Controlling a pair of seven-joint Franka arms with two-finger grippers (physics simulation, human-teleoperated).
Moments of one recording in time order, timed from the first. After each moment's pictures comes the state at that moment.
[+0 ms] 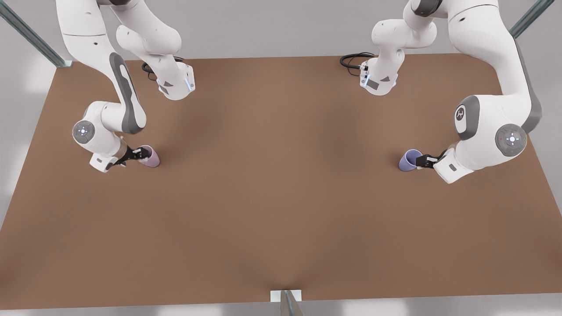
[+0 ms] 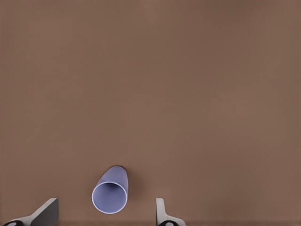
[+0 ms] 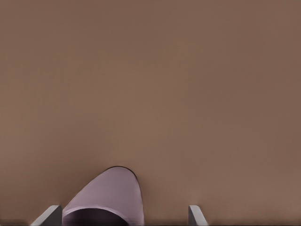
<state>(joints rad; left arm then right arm) -0.05 0.24 0.02 -1.58 0.00 1.66 0.14 -0.14 0.05 -0.02 -2.45 -0.04 2.40 -0.37</state>
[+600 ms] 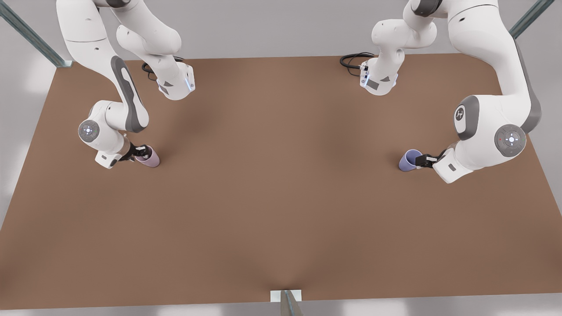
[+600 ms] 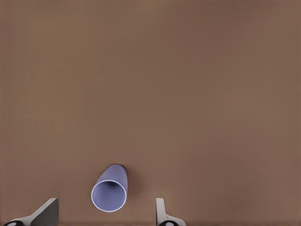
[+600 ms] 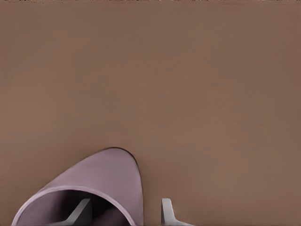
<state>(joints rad) -0.06 0.24 0.02 -1.58 0.00 1.65 0.14 -0.16 0.07 -0.02 -2.52 -0.04 2.47 -0.39</state>
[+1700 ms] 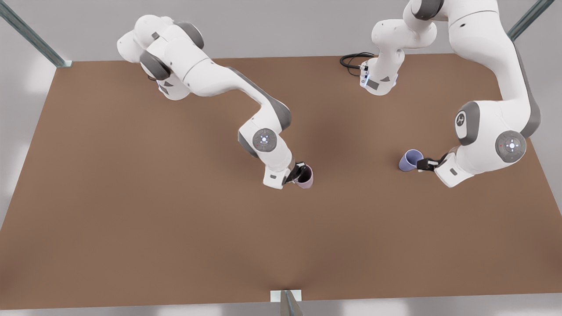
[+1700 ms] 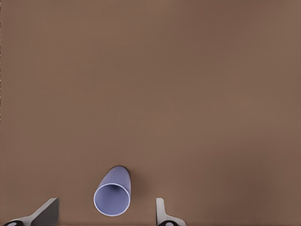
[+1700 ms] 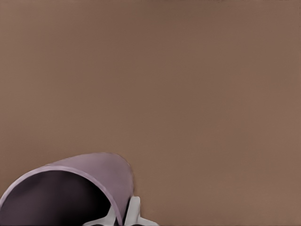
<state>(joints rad) -0.05 0.27 0.04 -1.59 0.00 1.68 0.14 0.68 0.84 0.11 -1.09 0.09 2.17 0.34</state>
